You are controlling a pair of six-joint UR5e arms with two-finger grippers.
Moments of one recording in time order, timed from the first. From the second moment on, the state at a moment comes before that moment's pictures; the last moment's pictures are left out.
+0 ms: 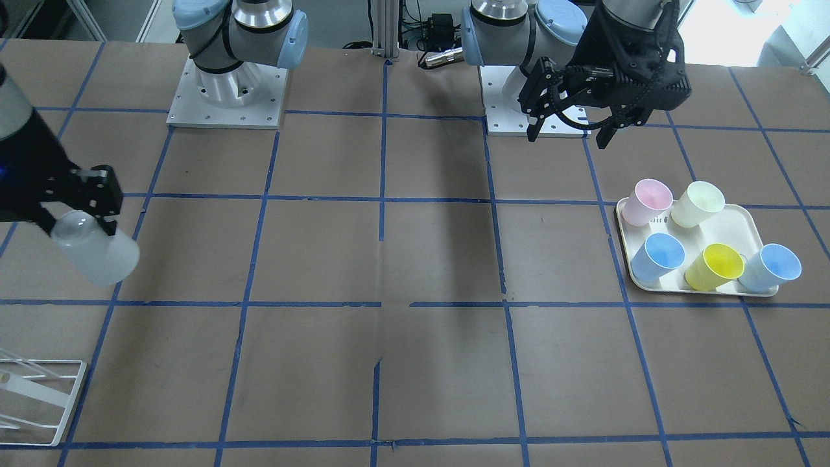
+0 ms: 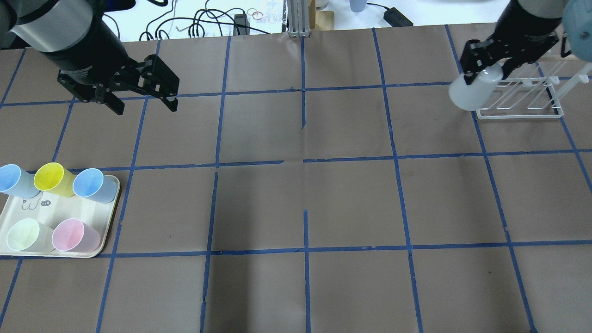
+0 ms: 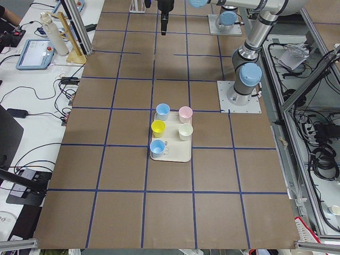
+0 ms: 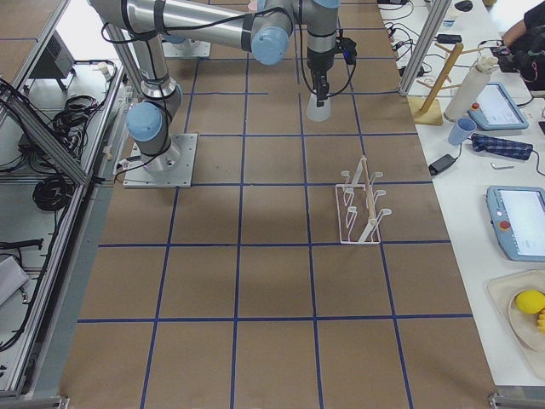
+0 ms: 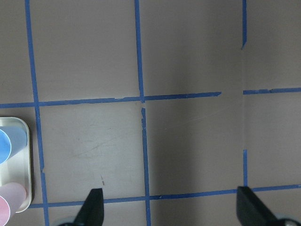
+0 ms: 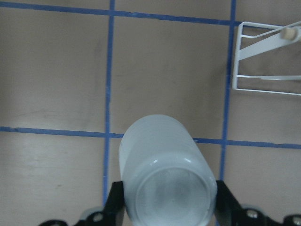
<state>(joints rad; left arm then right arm) -1.51 -1.49 -1.55 -1.64 1.46 0.10 1.44 -1.48 1.55 -1.73 -1.56 -0.19</state>
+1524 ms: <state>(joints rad) -1.15 -1.50 -2.04 -1.92 0.31 0.55 1.56 -1.50 1.86 -1.64 -0.10 0.26</state>
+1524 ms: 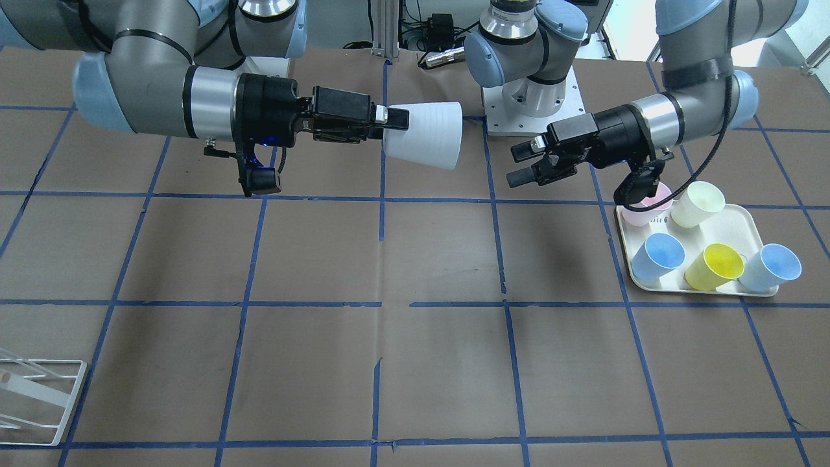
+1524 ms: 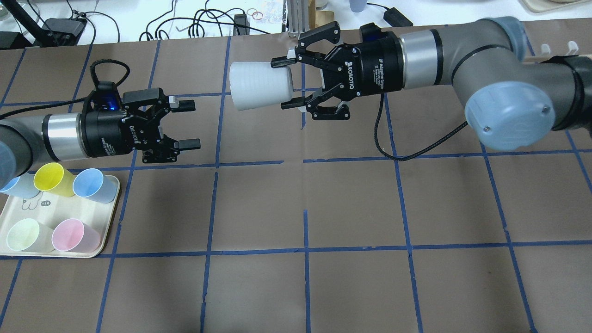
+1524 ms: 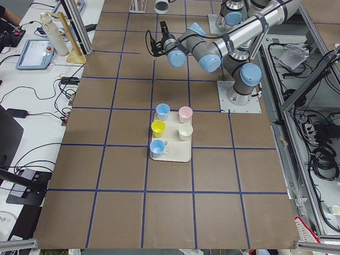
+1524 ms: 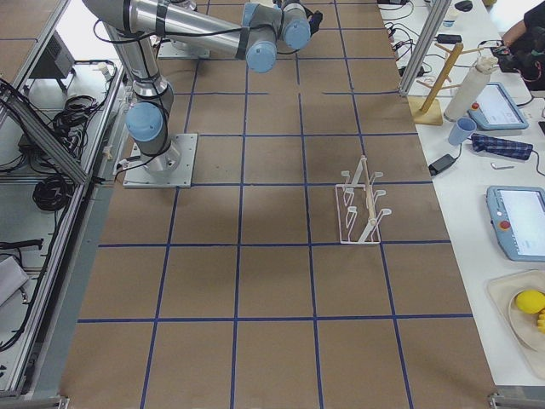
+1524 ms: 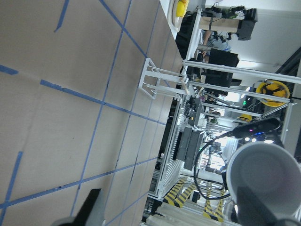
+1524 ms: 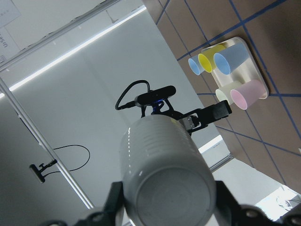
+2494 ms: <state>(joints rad) -1.27 -1.55 -2.03 -1.91 0.18 0.55 1.56 -1.45 1.90 -1.62 0.00 0.24</state>
